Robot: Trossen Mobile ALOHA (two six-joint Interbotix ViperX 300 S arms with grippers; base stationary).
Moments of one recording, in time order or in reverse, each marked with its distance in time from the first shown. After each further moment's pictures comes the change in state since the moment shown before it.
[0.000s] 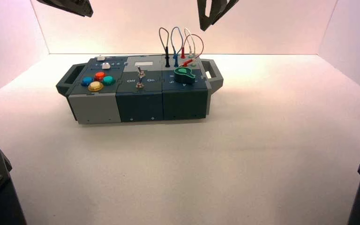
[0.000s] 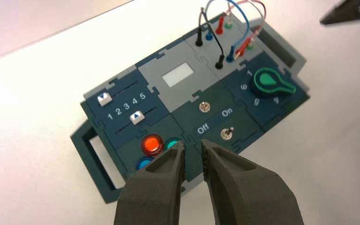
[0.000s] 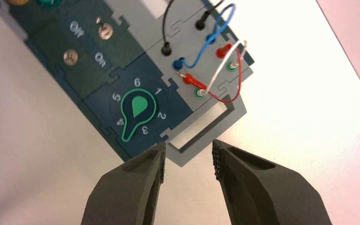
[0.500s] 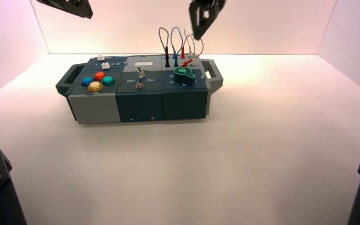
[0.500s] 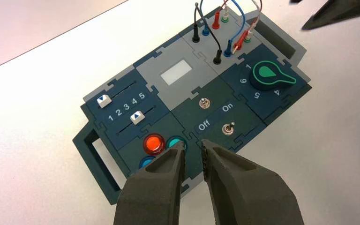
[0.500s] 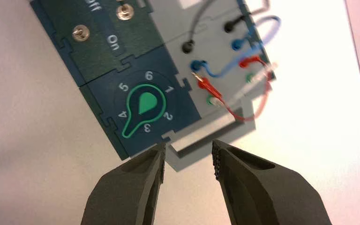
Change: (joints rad) left arm 0.000 0.002 0.000 0.000 0.009 0.017; right arm 0.044 0.118 -0.103 -0.006 0.086 -0.176
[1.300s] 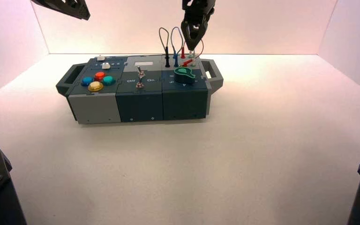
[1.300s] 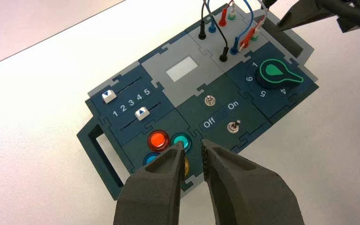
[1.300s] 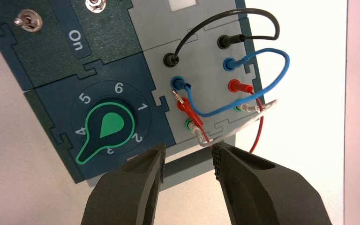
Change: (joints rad) left arm 0.023 0.002 0.008 0.000 -0.003 0.000; right arm 0.009 0.175 -0.137 -0.132 0.005 -0.034
